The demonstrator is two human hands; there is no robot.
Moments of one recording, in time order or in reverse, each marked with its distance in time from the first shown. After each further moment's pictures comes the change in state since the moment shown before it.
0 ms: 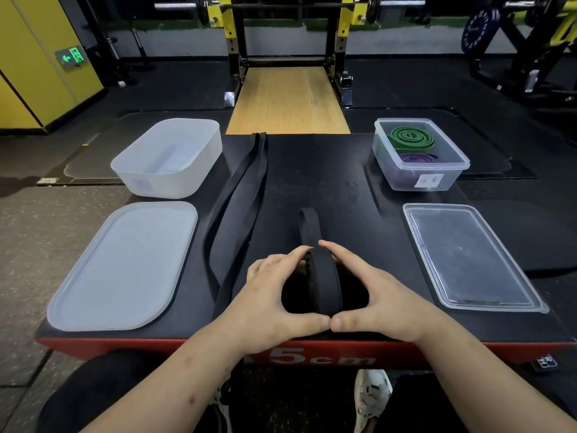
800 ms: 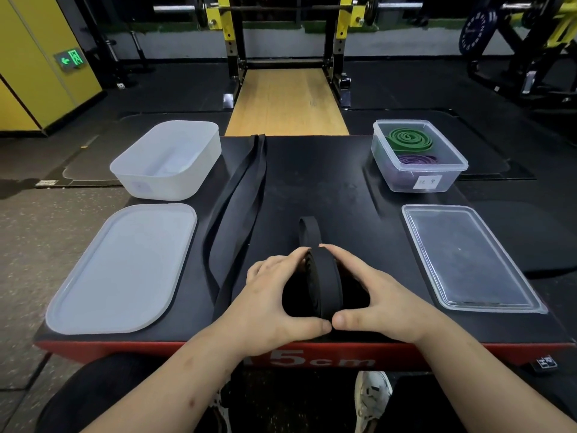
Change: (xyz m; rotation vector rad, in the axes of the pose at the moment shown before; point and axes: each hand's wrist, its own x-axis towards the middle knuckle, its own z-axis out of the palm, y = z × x) left_hand 0.000 0.005 -0.002 0.008 0.001 0.011; right_hand 0.001 0.001 0.001 0.036 0.017 -0.009
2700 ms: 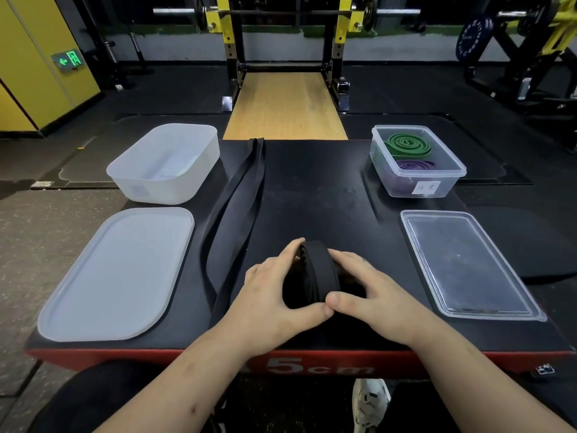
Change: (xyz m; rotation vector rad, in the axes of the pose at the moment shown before) left_hand 0.008 0.001 0.002 -0.049 0.105 -0.022; right_hand 0.009 -0.003 0.003 0.025 0.123 -0.015
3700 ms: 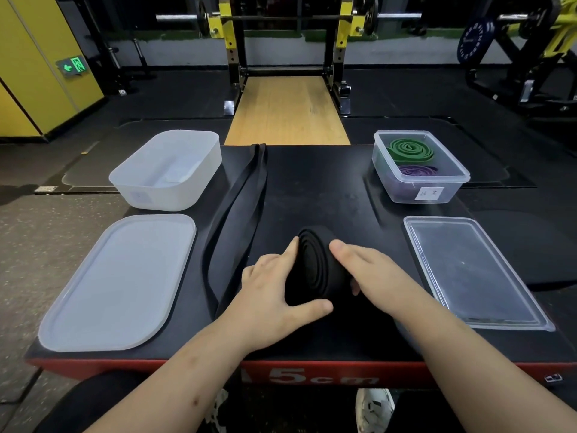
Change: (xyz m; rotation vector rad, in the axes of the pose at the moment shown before) left_hand 0.021 -0.008 -0.006 0.122 -0.045 -0.075; right_hand 0.037 -0.016 -0.009 -0.044 0.171 0.237
